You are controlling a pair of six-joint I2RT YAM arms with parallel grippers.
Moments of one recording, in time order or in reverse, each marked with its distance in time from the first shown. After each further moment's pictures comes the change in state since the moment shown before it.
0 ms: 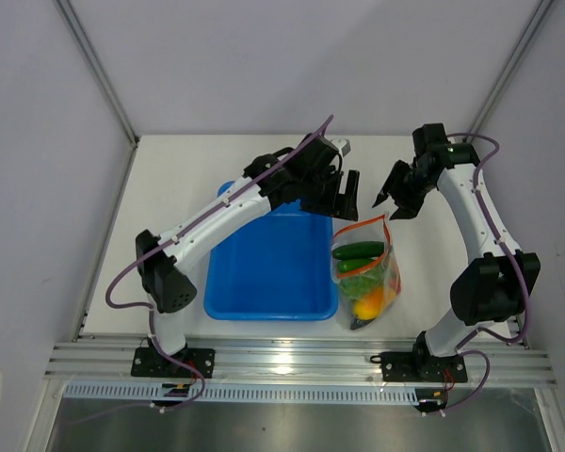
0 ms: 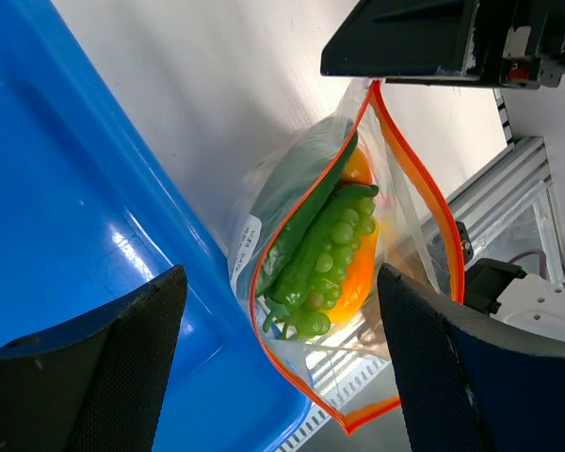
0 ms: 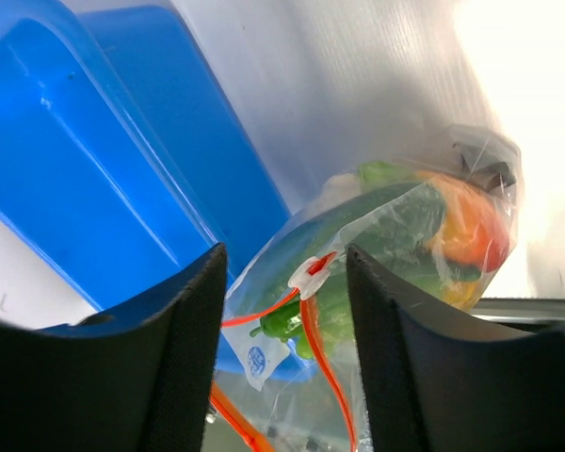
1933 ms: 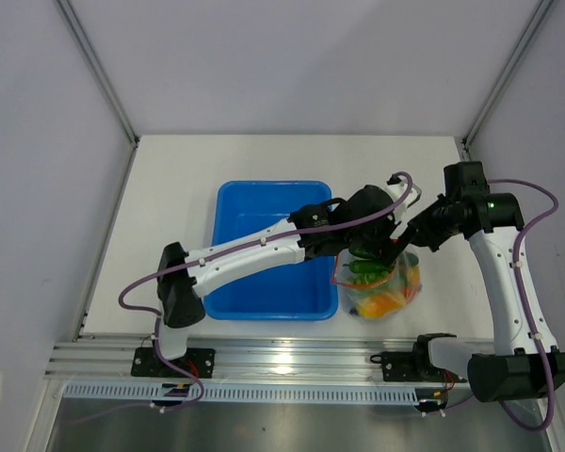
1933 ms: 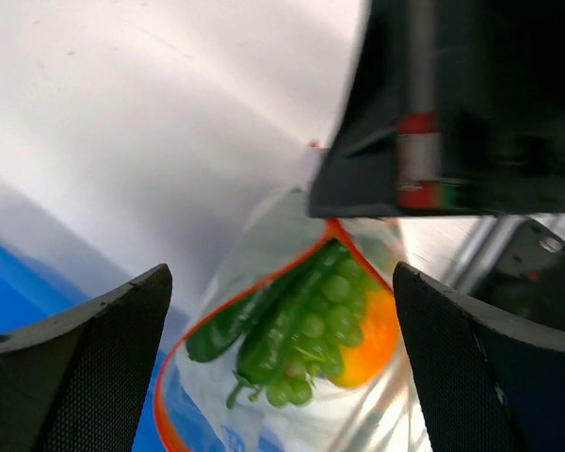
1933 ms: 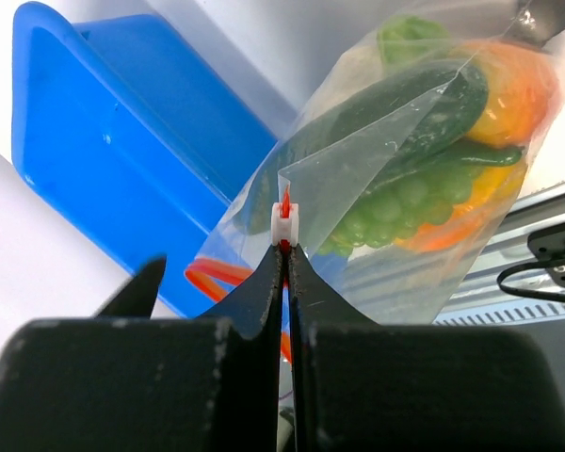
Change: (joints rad) left arm -0.316 0.043 -0.047 0.315 -0.264 0.353; right arm -0.033 -0.455 -0.253 -0.102 0.082 0.347
